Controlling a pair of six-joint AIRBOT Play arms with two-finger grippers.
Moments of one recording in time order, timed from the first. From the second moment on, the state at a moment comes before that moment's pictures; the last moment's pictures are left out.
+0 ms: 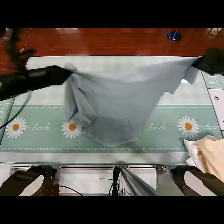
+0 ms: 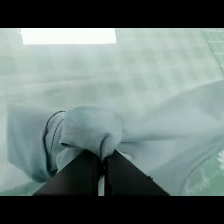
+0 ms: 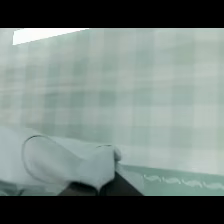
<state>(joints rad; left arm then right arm) -0.16 -0.95 0.95 0.81 -0.74 -1.24 -0.20 -1.08 1.33 -0.98 1.23 1.44</state>
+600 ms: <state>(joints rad) -0.22 -1.31 0.95 0.80 -0.09 -1.19 -0.10 -1.42 1.32 -1.00 0.70 1.39</state>
